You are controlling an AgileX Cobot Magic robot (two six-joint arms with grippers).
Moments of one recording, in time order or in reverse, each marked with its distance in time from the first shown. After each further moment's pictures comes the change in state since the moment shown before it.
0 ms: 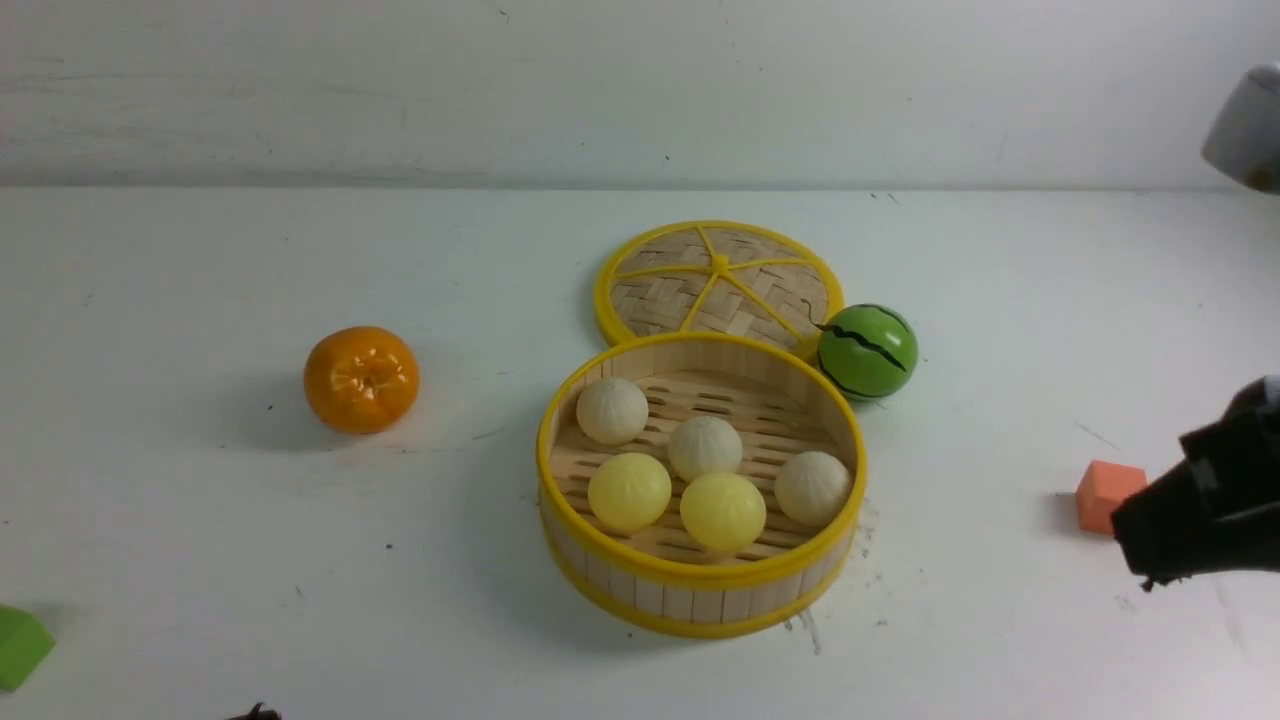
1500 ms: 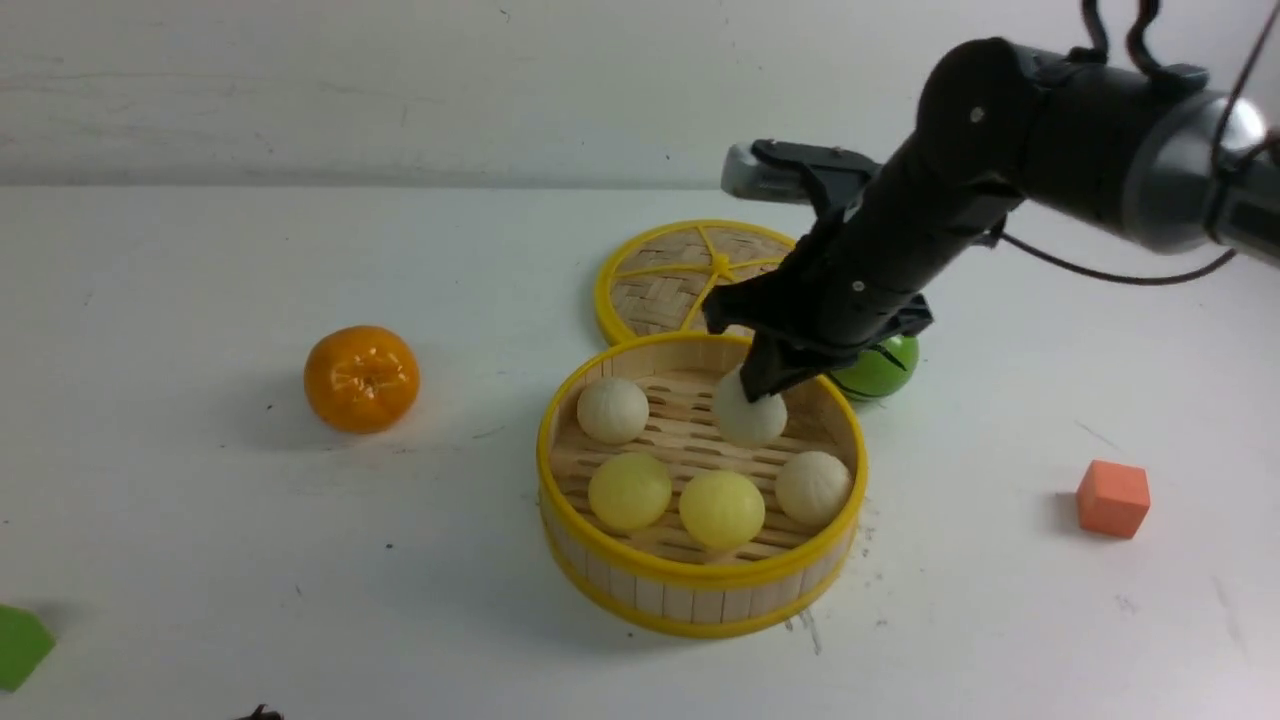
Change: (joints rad) right arm -0.130 1.001 -0.510 0.110 -0.322 -0.282; left arm 0.000 0.000 0.000 0.000 0.000 0.001
